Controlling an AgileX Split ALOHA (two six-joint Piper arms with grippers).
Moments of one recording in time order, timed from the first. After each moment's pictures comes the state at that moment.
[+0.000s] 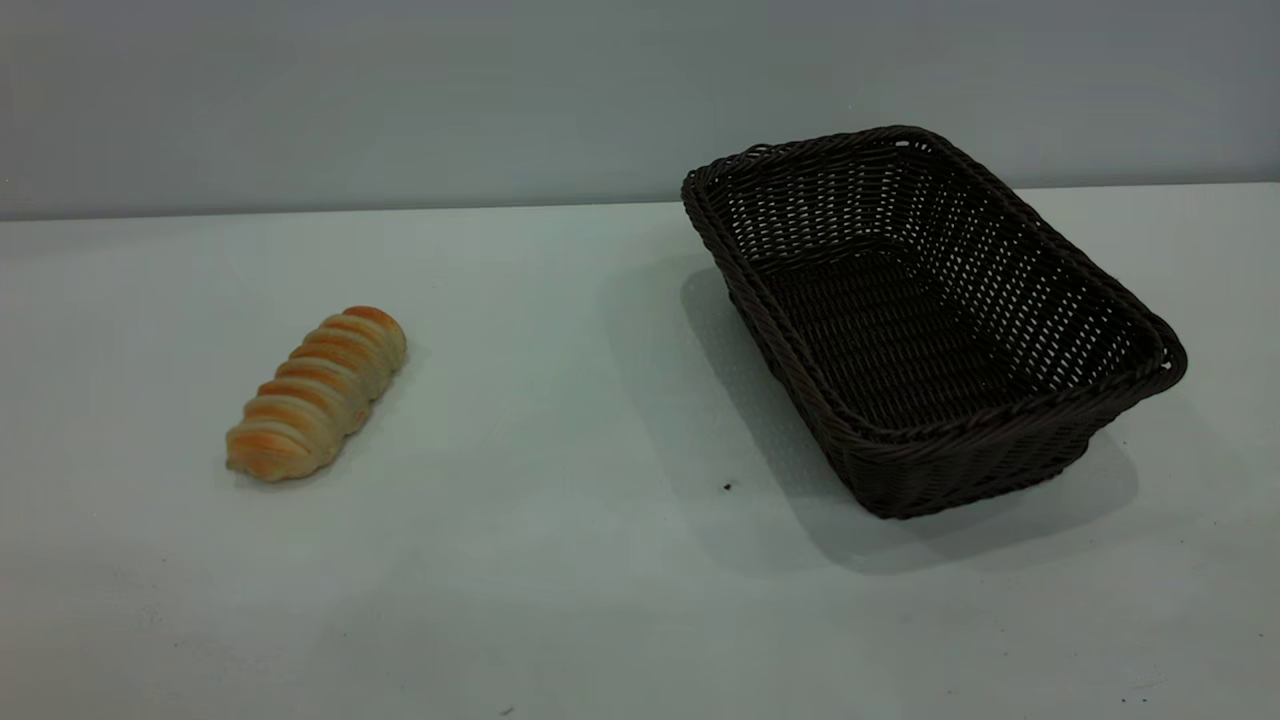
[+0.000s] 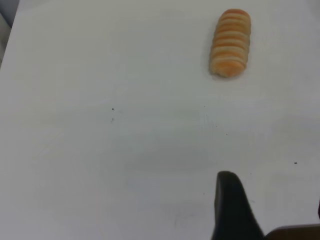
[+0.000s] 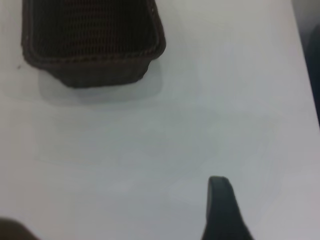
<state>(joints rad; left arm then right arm) -0.03 -0.02 -0.50 0.03 1.10 0.01 -0.01 0.00 -0.48 0.04 1.15 -0.18</state>
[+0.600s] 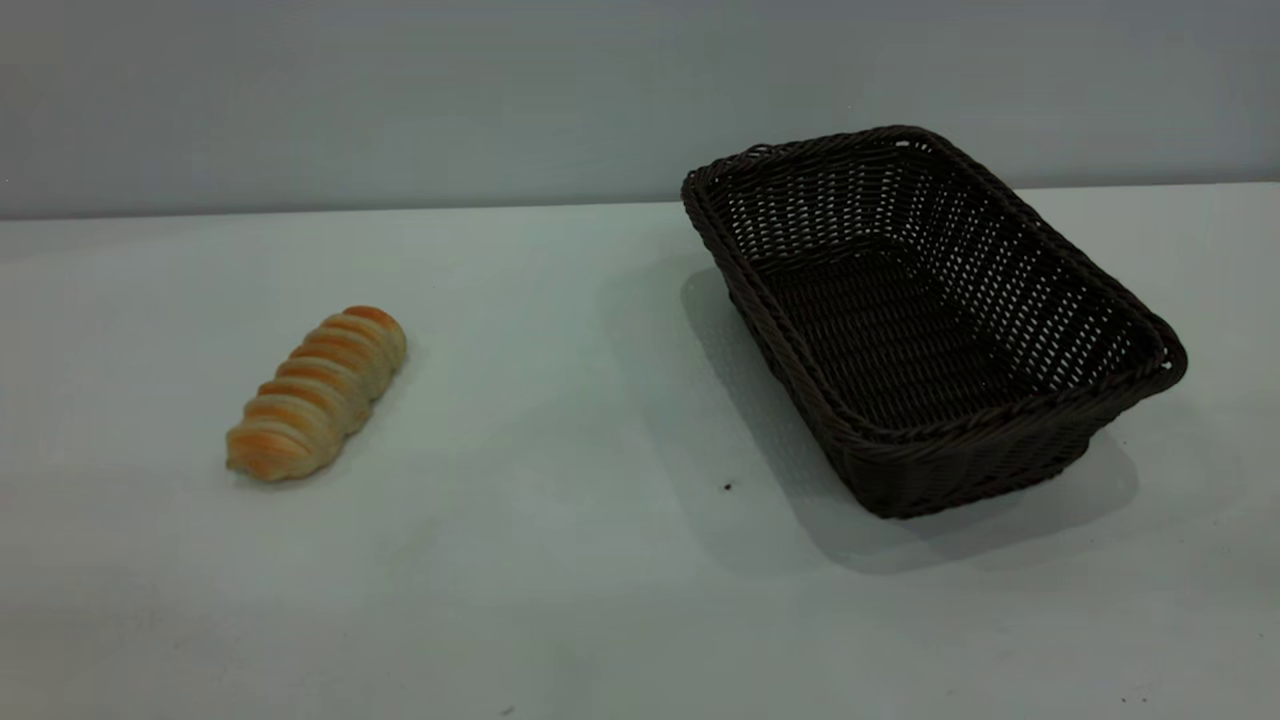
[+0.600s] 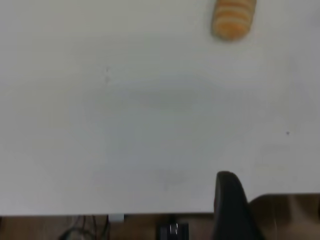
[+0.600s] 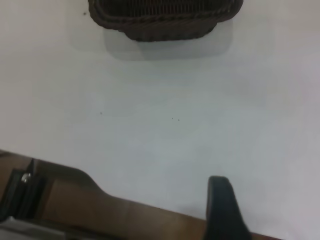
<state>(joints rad) -0.03 0.30 -0.61 0.03 1.12 -0.06 -0.01 0.47 -0.62 0.20 1.11 -0.28</state>
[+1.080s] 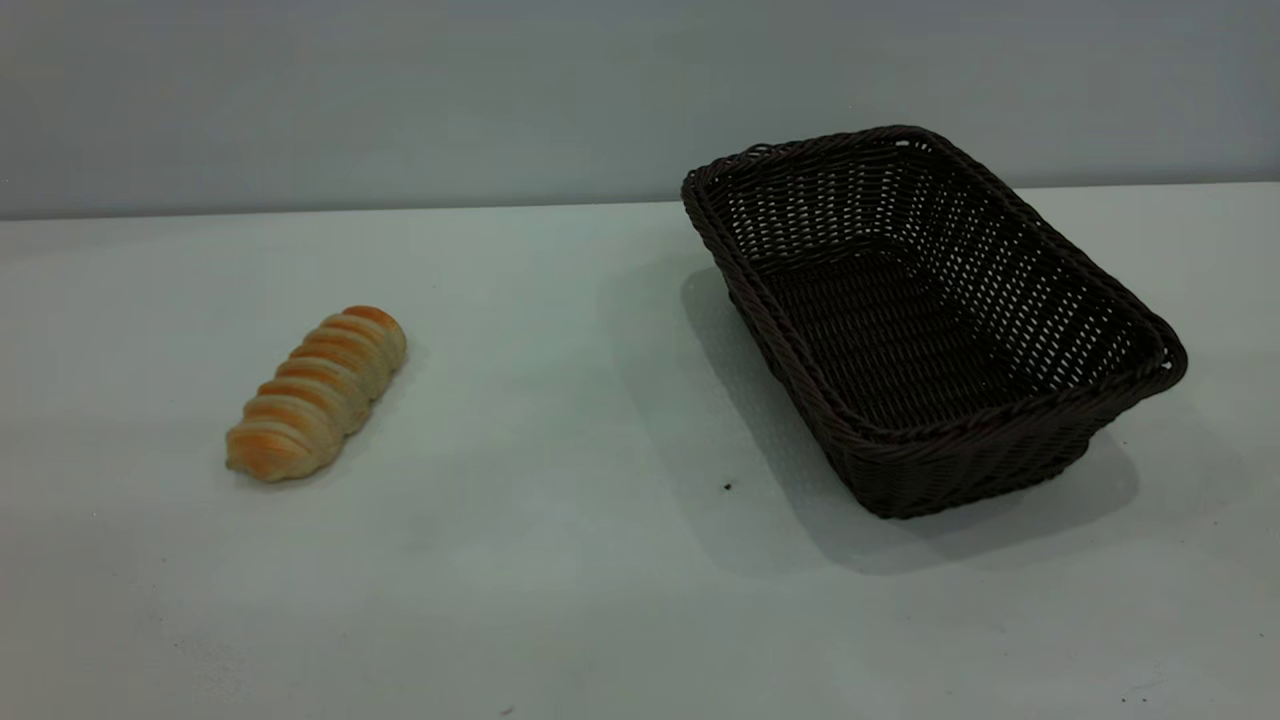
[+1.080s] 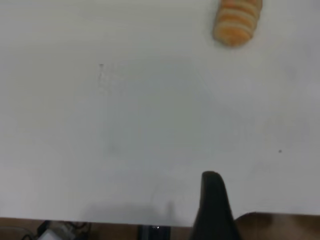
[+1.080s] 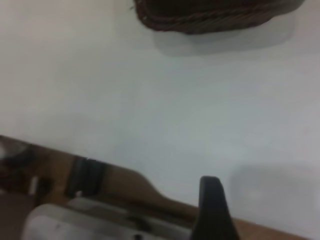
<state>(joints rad) -0.03 0.44 -0.62 0.03 1.01 -0.16 -0.01 0.75 -0.64 0.38 1.02 -0.31</state>
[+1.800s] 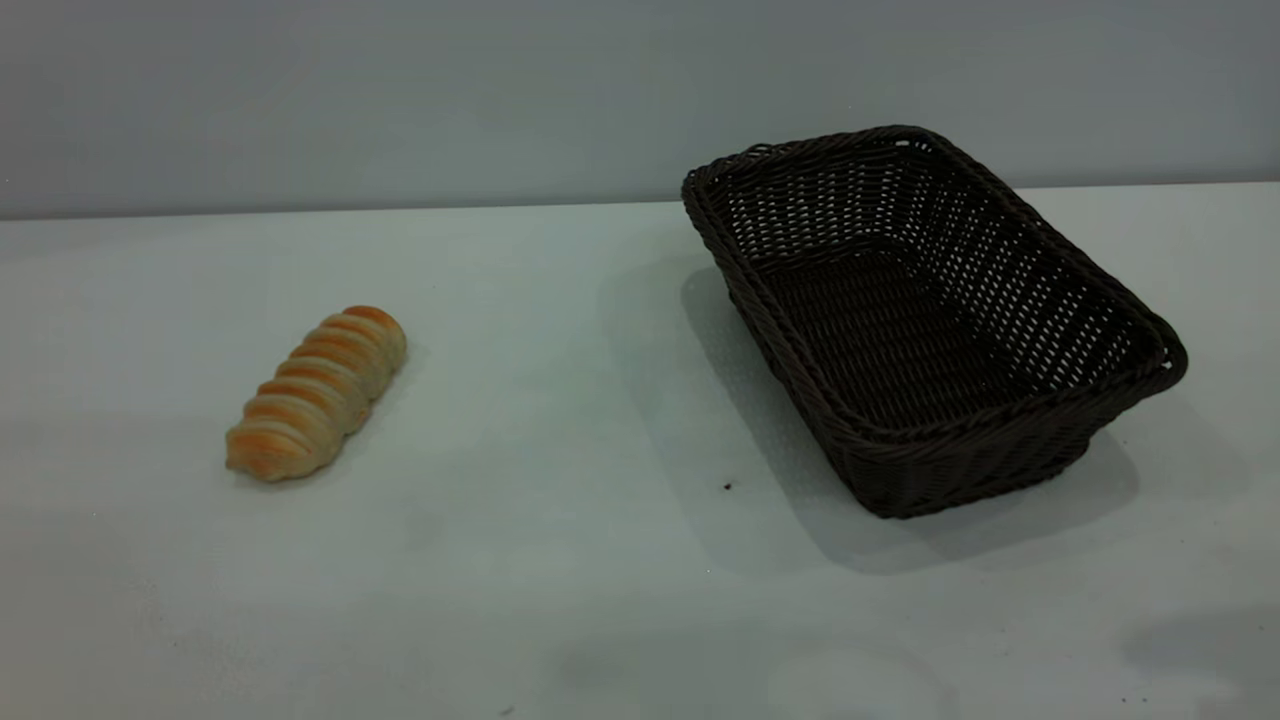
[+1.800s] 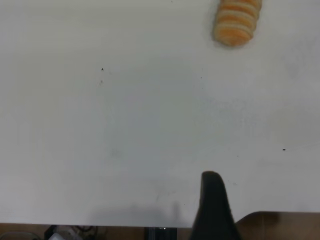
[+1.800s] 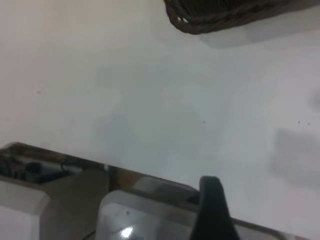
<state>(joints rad) -0.03 0.44 -0.62 0.03 1.00 -0.12 -0.01 1.17 -0.64 0.63 0.83 -0.43</state>
